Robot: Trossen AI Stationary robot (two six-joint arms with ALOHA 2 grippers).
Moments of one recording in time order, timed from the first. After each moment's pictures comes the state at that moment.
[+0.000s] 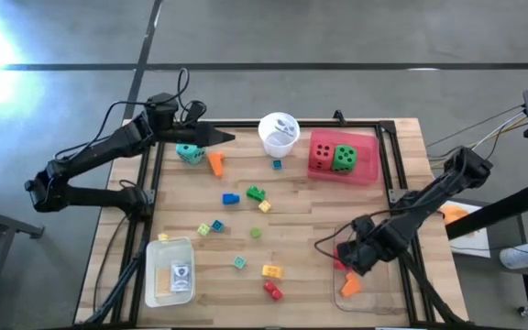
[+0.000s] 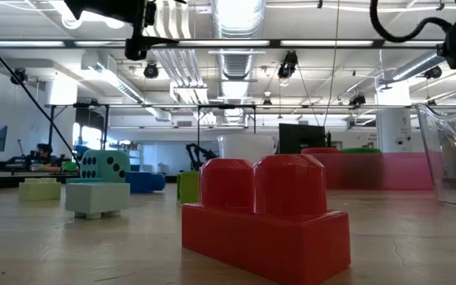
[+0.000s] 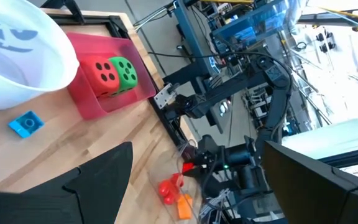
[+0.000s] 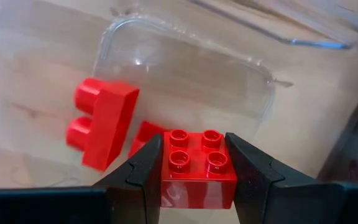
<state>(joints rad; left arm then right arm) 0.57 1.07 0.98 -0.21 0.51 -0.90 0.68 1.43 0.93 -1.07 0.03 2.02</state>
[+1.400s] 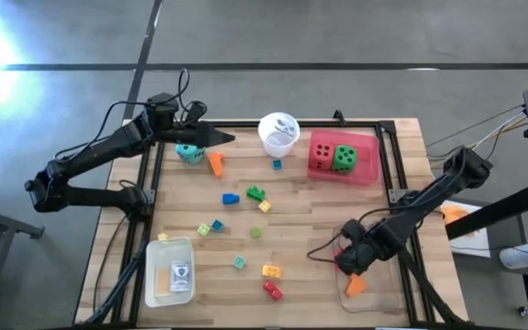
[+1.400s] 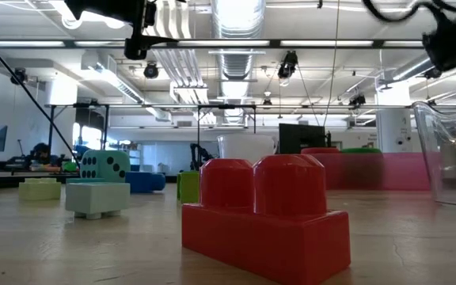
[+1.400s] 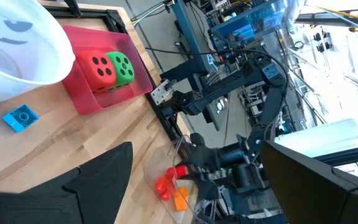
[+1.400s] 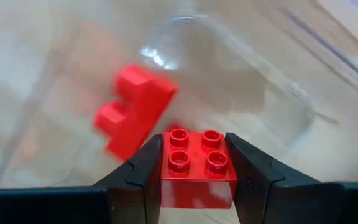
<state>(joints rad) 0.57 1.07 0.98 -0.21 0.53 -0.92 0.66 1.43 0.91 -0.94 0.05 1.61</state>
